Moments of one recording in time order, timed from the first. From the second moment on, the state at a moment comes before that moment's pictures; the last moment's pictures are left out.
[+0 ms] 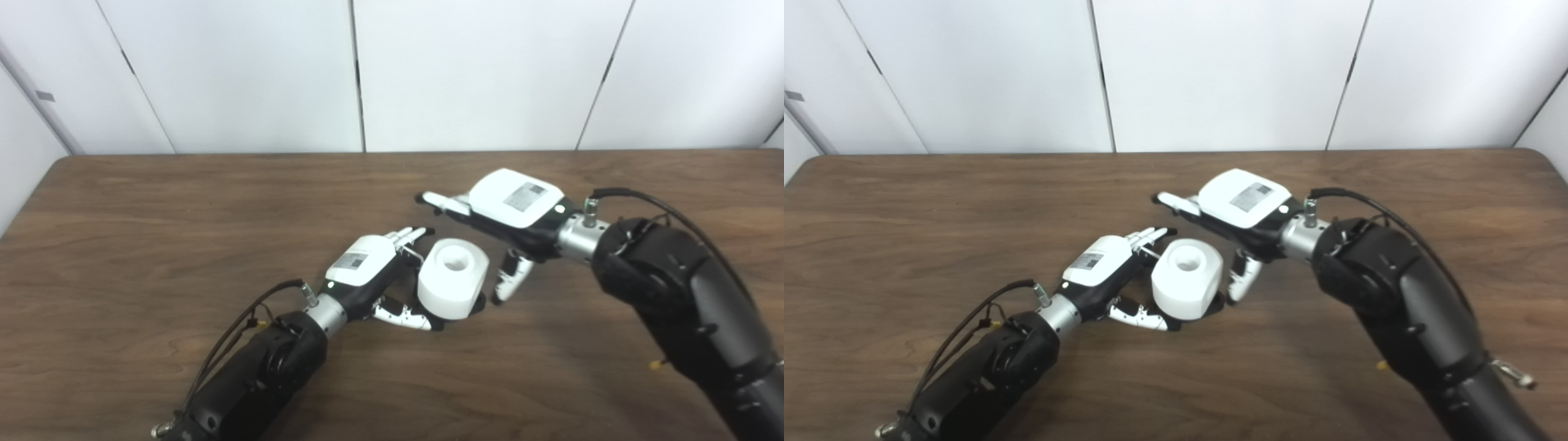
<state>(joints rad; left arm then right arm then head) -0.34 0.31 -0.60 0.14 0.65 -0.05 -0.05 -0.52 -0.48 0.36 -0.33 -0.84 -0.08 0.78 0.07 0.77</state>
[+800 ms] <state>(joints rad) -0.34 0.31 -0.60 0.14 0.64 -0.05 -0.06 -0.53 -0.52 0.25 -0.34 -0.80 -0.07 0.80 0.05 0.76</state>
